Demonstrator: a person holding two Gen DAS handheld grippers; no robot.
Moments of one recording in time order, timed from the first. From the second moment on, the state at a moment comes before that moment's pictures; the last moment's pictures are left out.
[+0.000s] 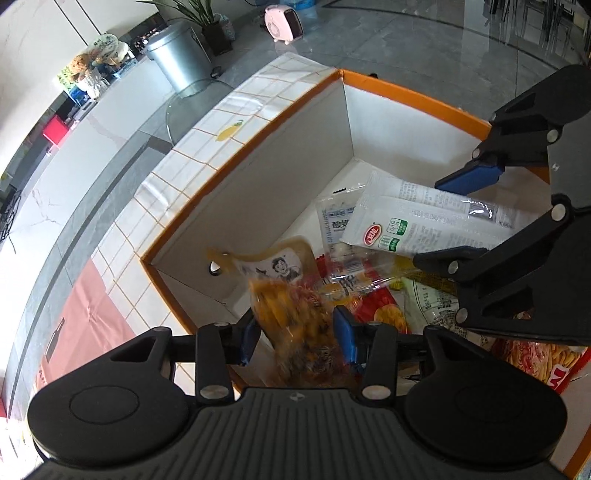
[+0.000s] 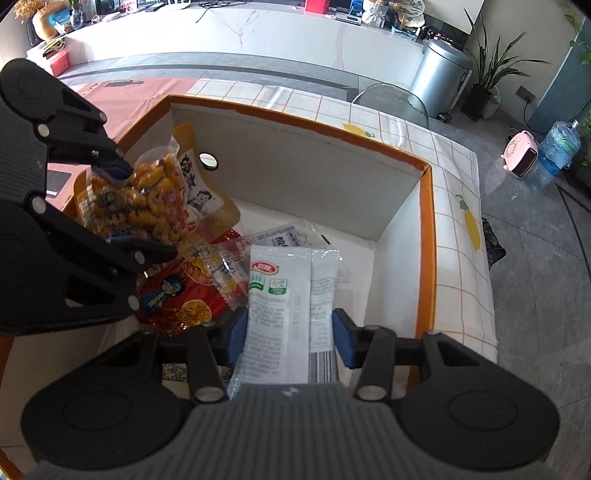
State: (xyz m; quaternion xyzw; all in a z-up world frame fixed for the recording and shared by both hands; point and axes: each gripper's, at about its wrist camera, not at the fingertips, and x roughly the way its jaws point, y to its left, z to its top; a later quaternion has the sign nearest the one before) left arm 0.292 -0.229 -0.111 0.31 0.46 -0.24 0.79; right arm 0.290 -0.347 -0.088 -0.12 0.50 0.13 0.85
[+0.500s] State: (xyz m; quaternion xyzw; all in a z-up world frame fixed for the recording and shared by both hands) left arm 0.257 -0.220 -0.052 0.31 0.40 -0.25 0.83; right arm 0.282 -0.352 -0.045 -0.05 0.54 0.10 0.84
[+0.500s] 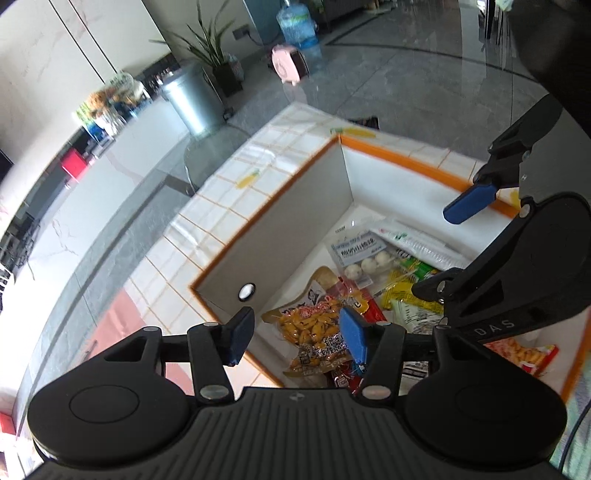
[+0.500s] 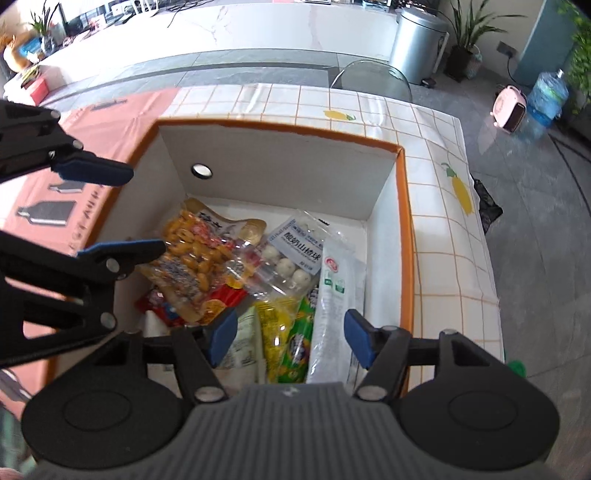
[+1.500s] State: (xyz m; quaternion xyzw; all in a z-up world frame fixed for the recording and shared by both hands) left arm 0.081 -0.095 0.027 0.12 0.28 -0.09 0.95; right arm 0.056 -0.284 0.045 0.01 0.38 0.05 0.92
